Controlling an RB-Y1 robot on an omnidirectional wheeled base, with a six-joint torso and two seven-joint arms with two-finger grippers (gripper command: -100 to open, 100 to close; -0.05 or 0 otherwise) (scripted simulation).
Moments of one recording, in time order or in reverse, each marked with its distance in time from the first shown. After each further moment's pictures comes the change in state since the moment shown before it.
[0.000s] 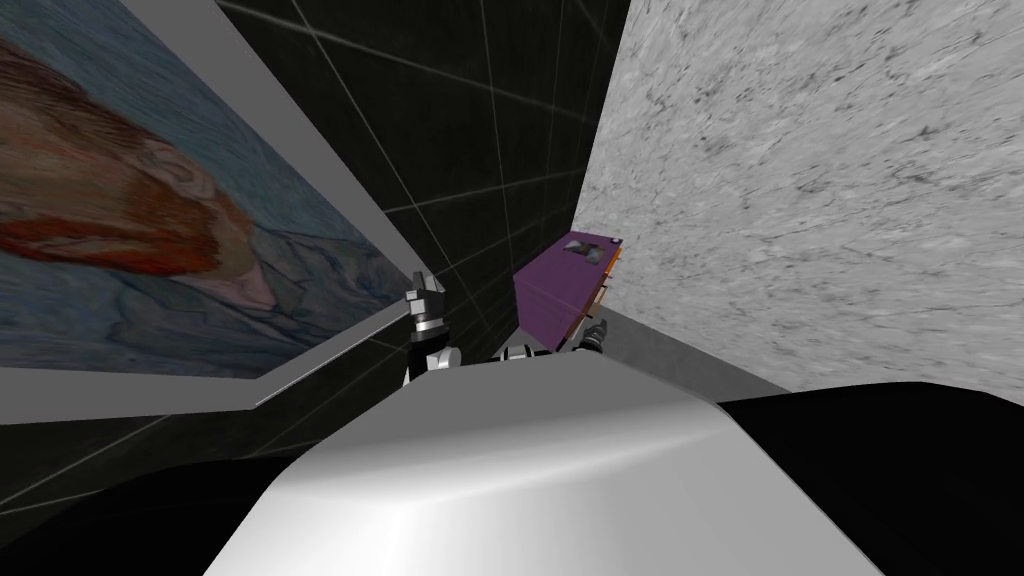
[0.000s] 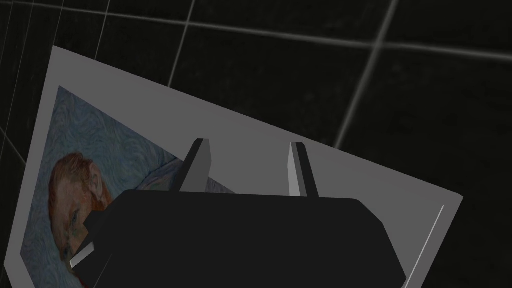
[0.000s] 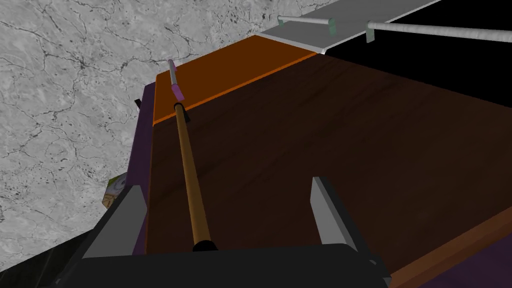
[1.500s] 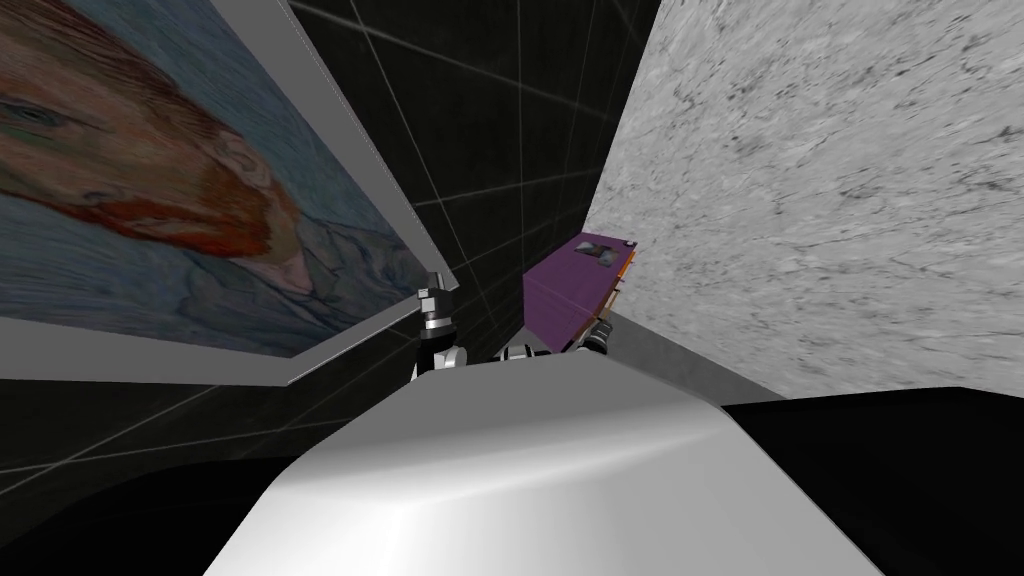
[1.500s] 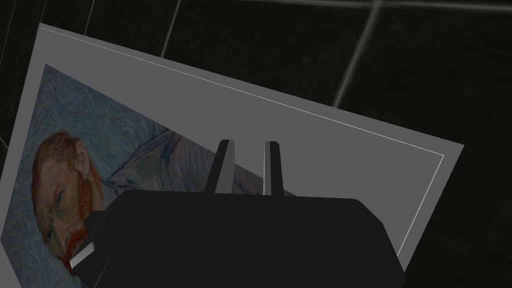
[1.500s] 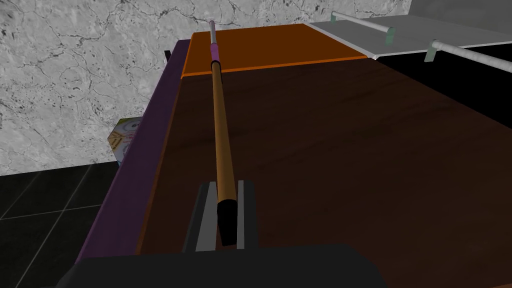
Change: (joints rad) left arm -0.009 0.013 -0.073 0.011 -0.014 0.011 0.009; right arm -0.082 -0.016 -0.015 0.176 0.146 0.106 0.057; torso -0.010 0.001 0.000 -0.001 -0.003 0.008
